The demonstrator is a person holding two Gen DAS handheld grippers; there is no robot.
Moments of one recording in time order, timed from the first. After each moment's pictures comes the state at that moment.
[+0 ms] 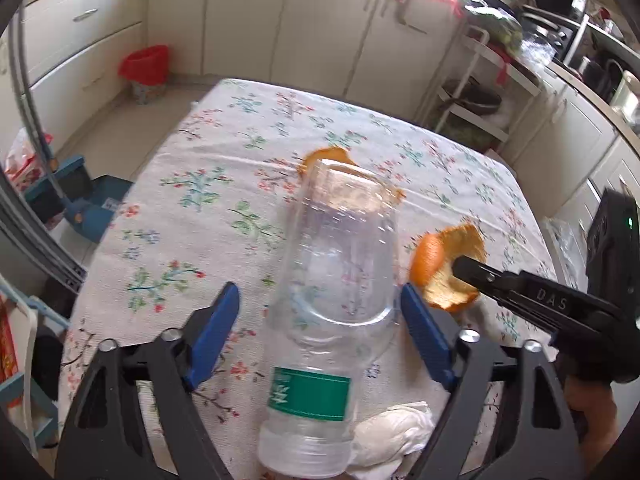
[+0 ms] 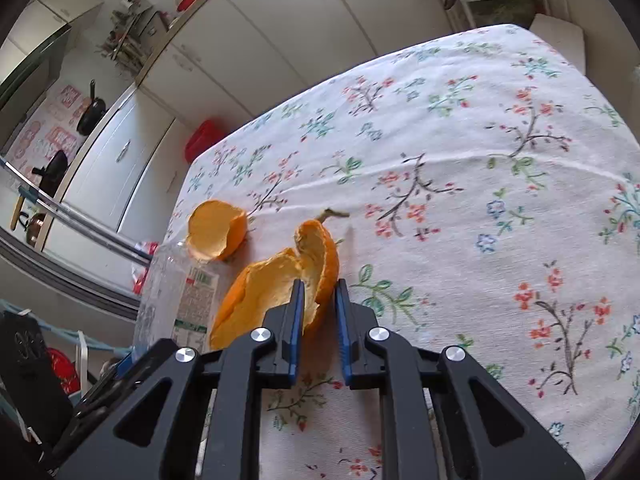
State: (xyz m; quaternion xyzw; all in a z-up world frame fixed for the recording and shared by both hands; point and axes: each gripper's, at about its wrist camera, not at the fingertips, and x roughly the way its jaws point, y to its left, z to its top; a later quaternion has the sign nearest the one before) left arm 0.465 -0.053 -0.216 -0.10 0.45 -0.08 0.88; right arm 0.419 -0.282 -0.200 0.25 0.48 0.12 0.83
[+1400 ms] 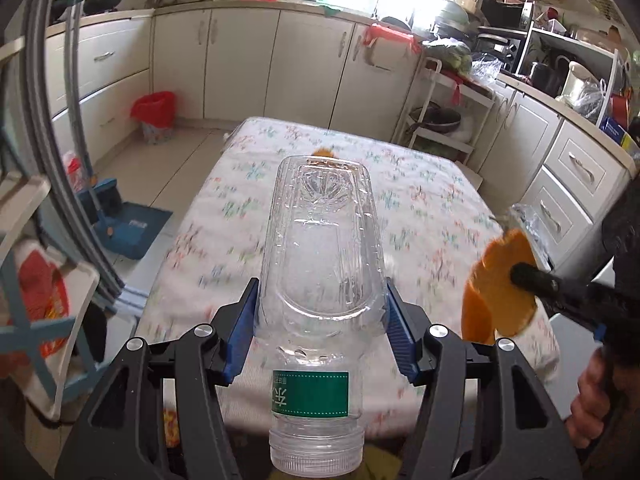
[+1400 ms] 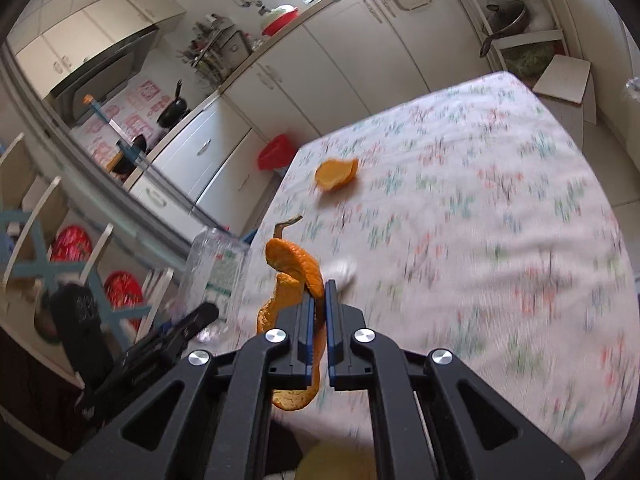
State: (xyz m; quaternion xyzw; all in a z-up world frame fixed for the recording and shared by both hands) left arm 0.264 -0.009 -0.162 -0.08 0.37 -0.09 0.92; right arm 0.222 -0.274 -0.139 0.24 0.39 0.21 0.86
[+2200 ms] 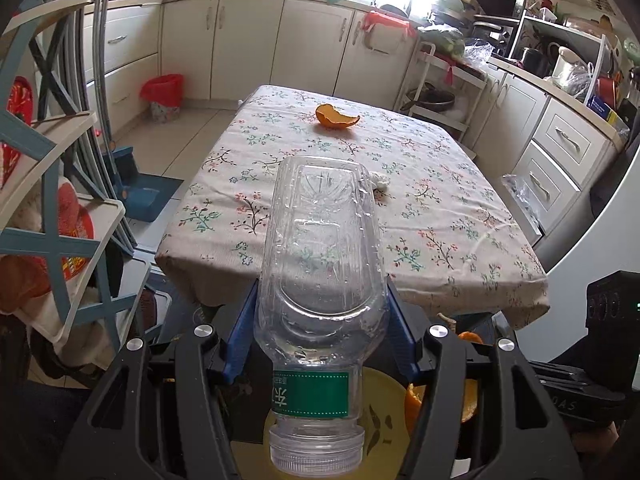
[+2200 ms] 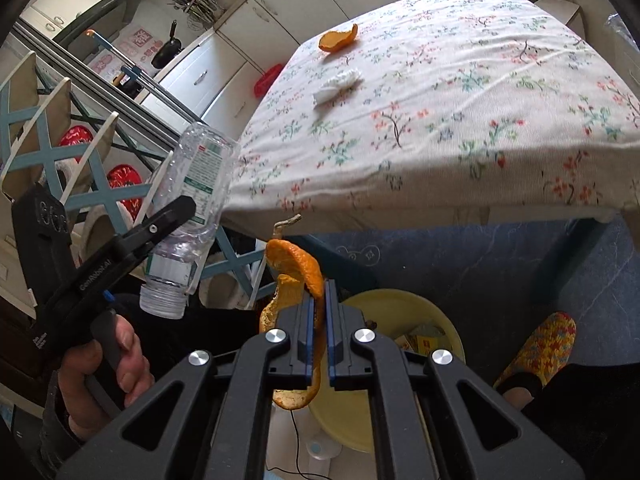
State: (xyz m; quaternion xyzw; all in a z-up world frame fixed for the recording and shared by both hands) left arm 0.162 0.005 -0.180 -0.07 0.39 -0.09 0.92; right arm 0.108 -0.233 -0.201 0.23 0.48 0.22 0.82
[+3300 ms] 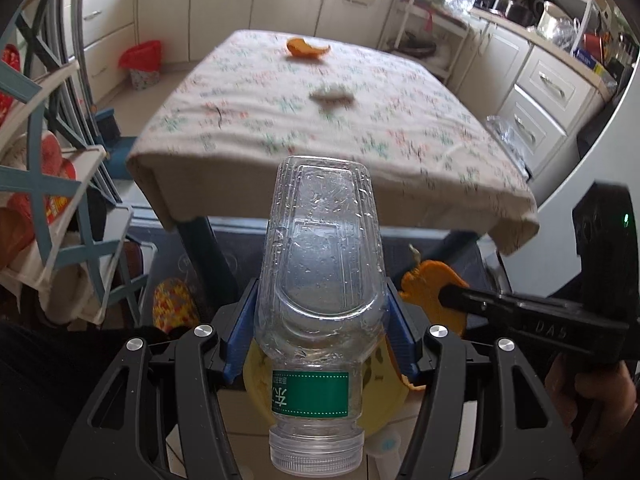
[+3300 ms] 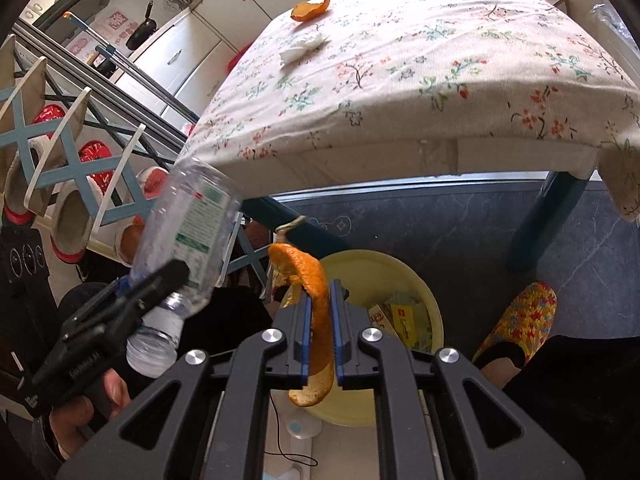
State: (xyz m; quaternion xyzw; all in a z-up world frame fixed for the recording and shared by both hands) left arm 0.110 -0.021 -0.226 -0.04 0.46 -0.13 0.88; right arm 0.087 -0.233 -0.222 0.20 0.52 0.18 0.81
